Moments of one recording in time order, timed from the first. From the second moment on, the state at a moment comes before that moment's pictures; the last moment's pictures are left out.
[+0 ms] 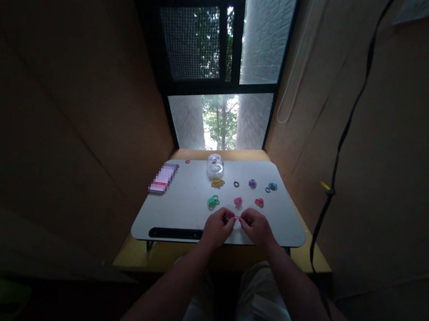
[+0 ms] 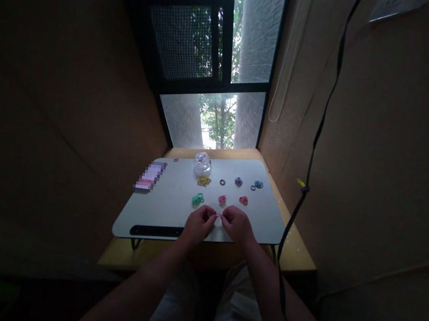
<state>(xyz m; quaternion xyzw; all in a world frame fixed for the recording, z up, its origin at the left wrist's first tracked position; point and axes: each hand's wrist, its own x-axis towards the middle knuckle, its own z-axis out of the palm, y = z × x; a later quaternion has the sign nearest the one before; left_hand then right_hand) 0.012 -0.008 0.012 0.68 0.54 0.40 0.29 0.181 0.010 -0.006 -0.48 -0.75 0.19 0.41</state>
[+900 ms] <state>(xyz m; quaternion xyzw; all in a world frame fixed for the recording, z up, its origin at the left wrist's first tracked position) 0.011 -0.007 0.008 0.70 0.53 0.39 0.28 0.180 0.010 -0.003 -0.49 -0.75 0.18 0.41</state>
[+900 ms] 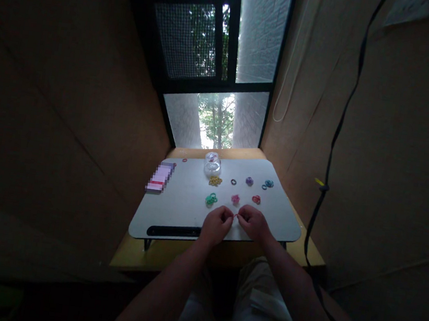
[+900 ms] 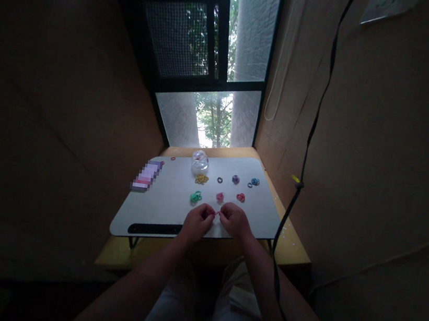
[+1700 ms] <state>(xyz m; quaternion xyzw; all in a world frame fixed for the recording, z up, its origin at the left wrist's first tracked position) 0.014 -0.009 0.008 0.66 0.55 0.43 0.27 0.179 0.007 -0.002 -0.49 -0.74 0.20 0.41</state>
